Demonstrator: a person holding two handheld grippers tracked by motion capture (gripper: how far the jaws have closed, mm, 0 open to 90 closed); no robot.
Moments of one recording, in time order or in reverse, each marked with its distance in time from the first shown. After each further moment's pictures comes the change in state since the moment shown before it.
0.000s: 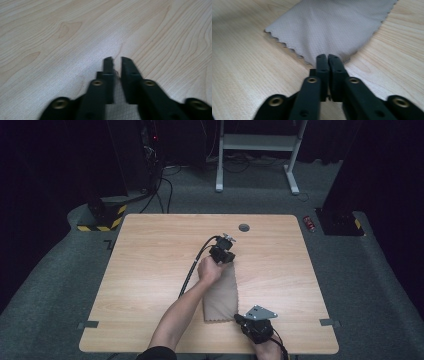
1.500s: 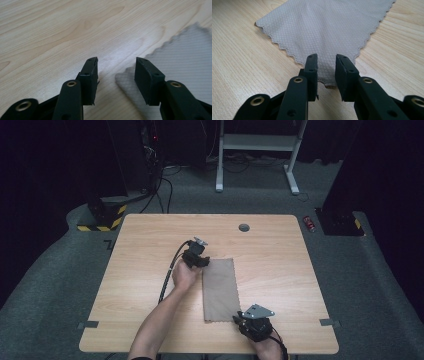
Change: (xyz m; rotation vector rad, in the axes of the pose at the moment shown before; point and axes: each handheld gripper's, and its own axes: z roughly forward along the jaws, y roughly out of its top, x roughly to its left) left arm 0.049 -0.059 -0.049 -0.039 0.199 -0.049; right arm -0.002 0.002 0.006 0.032 -0.020 -0.043
